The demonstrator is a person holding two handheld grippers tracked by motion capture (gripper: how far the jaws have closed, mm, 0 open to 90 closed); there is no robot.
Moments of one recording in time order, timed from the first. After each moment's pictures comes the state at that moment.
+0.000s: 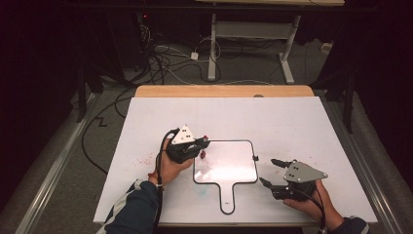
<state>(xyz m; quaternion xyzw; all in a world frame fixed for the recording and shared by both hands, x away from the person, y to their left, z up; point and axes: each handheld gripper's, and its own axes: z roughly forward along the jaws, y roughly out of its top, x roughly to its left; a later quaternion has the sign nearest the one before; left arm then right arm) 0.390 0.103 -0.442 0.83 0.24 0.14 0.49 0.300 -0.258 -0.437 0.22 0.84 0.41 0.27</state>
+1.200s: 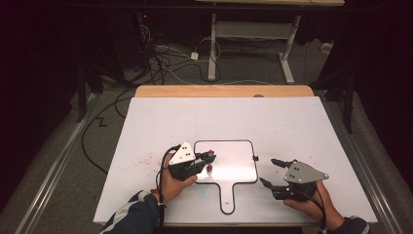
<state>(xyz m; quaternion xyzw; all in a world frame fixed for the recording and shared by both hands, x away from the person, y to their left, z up) 0.348 0.094 -0.457 0.80 0.21 0.14 0.54 0.298 -0.258 -0.435 0.21 0.84 0.41 0.27</state>
